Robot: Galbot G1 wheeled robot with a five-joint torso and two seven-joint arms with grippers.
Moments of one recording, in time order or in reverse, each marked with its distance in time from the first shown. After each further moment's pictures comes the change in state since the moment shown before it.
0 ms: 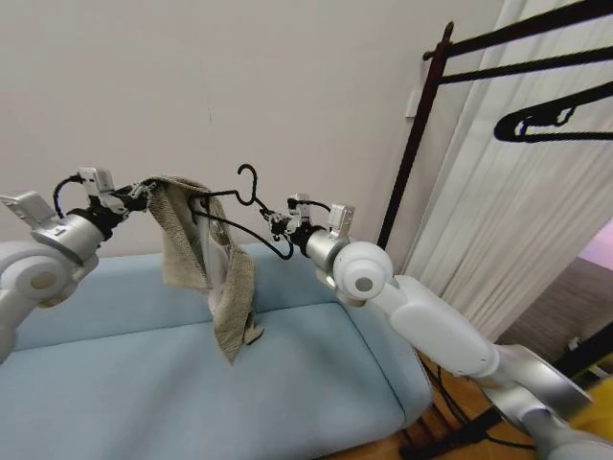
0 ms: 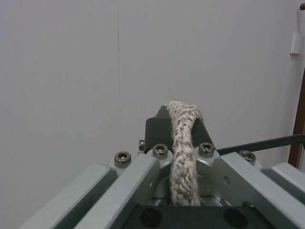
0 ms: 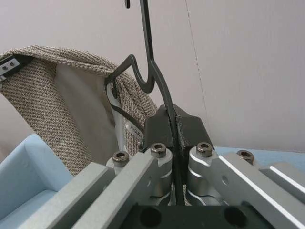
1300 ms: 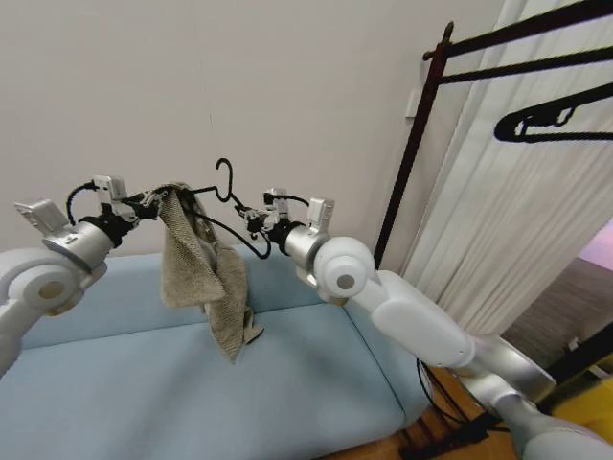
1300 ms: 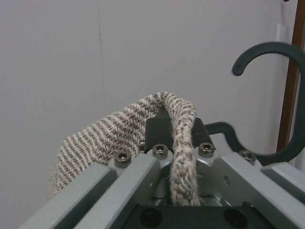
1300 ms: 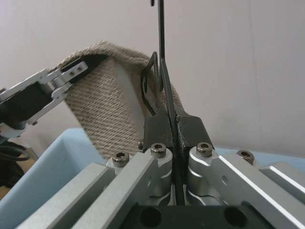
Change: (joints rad) left arm 0.040 0.013 -0.014 -0.069 0.005 0.008 -0.019; right arm 0.055 0.181 -0.073 -0.061 -0.005 -0.005 -0.006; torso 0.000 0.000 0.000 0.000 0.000
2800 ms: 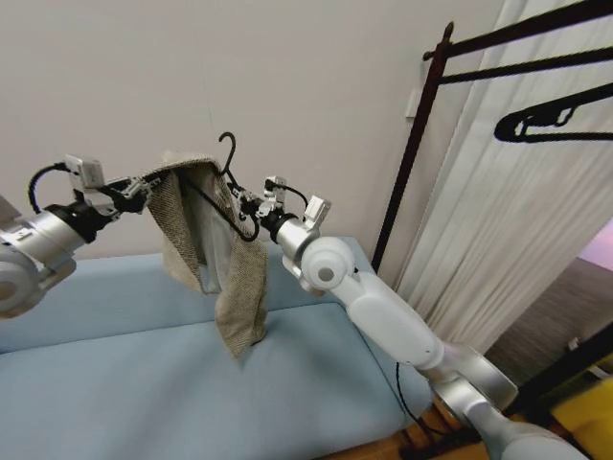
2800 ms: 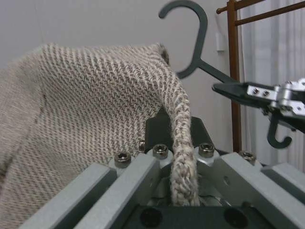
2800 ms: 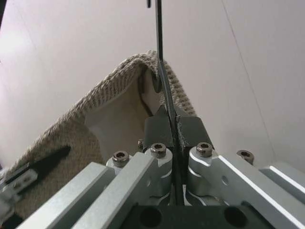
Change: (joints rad) left arm 0.191 0.032 -0.242 -0.073 -0.009 0.000 0.214; right arm -0.036 0.057 0.121 -0.108 -0.104 0.178 -0.177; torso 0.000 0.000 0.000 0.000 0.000
